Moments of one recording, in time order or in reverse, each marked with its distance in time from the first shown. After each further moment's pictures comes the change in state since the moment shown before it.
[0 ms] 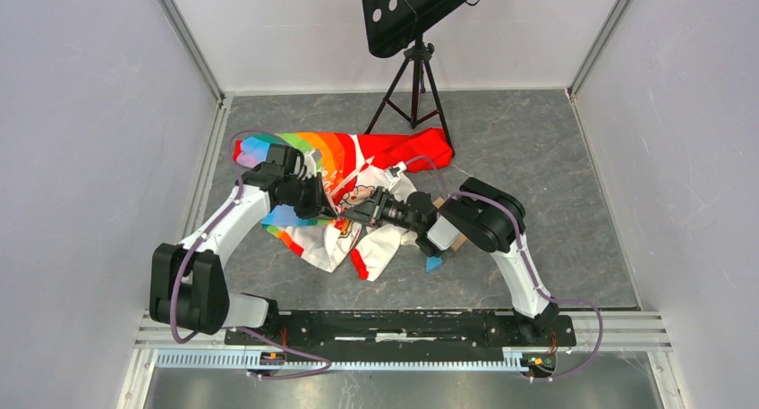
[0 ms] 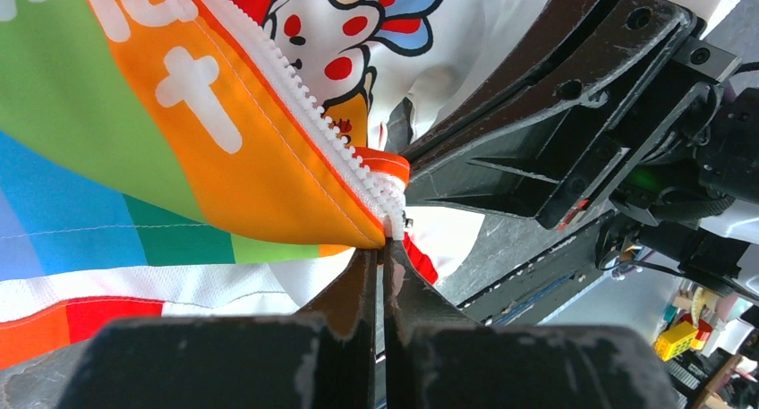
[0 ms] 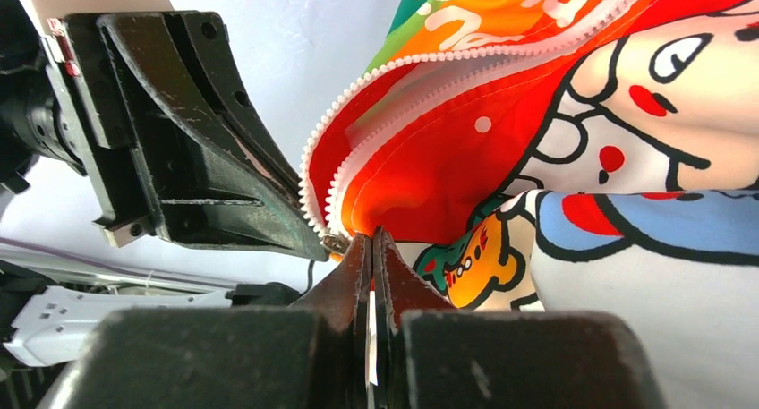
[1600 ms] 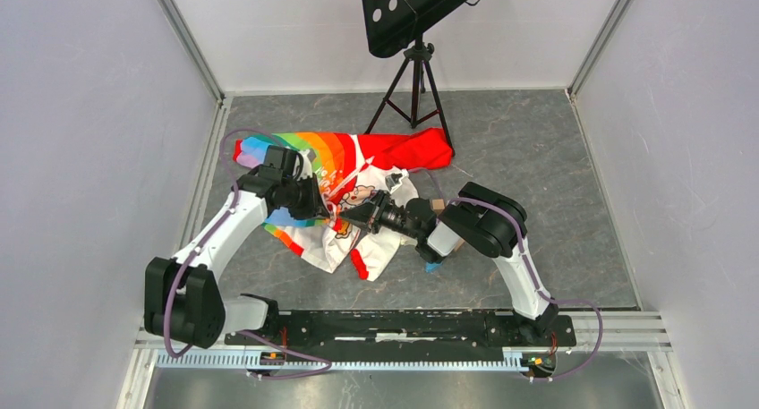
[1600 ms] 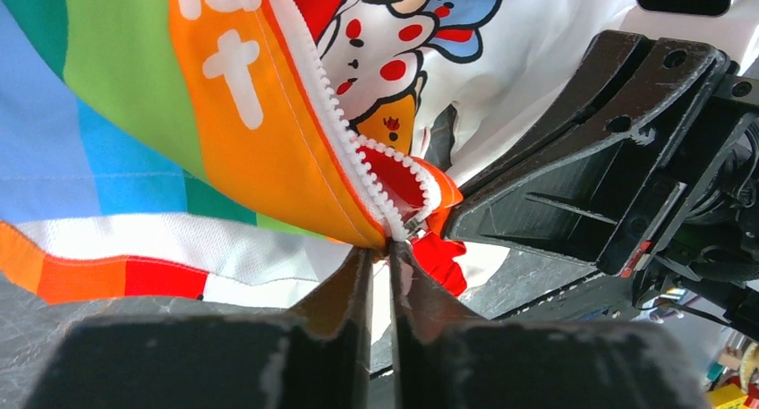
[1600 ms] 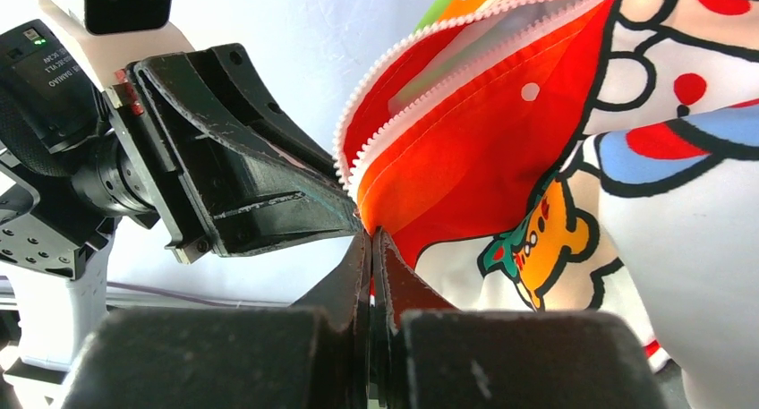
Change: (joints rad) left arm -0.016 -0.073 -0.007 -0.028 -0.146 -0.028; right arm 0.049 -0.034 -0.047 0.022 0.096 0.233
